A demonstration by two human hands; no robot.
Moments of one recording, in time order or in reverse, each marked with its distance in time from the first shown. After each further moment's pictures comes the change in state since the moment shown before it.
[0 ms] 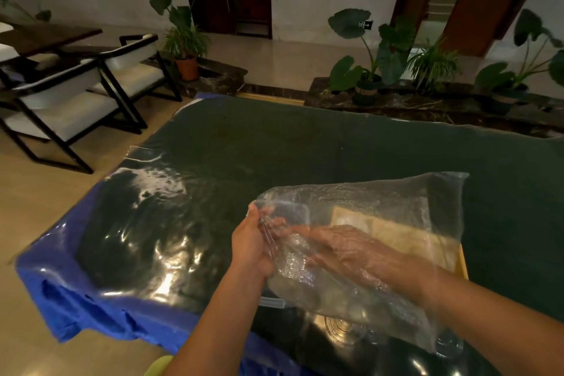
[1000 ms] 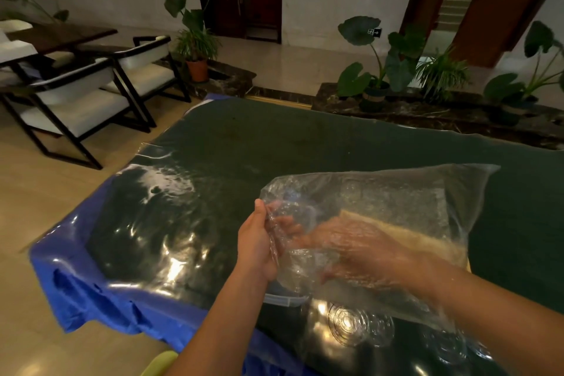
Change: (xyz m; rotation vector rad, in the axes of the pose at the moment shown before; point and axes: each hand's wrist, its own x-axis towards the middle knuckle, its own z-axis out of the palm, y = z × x) left_hand -0.010 0.001 -0.009 -0.059 -0.128 0.097; right_hand -0.001 -0.009 -0.002 -0.386 0.012 -0.220
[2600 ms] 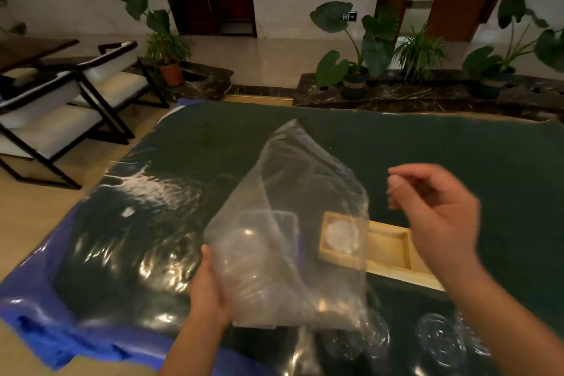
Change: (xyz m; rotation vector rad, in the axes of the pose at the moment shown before) left_hand 0.041 -0.017 -0.057 -0.039 0.131 -0.149; right_hand -0.053 0.021 -0.068 0.425 1.145 0.055
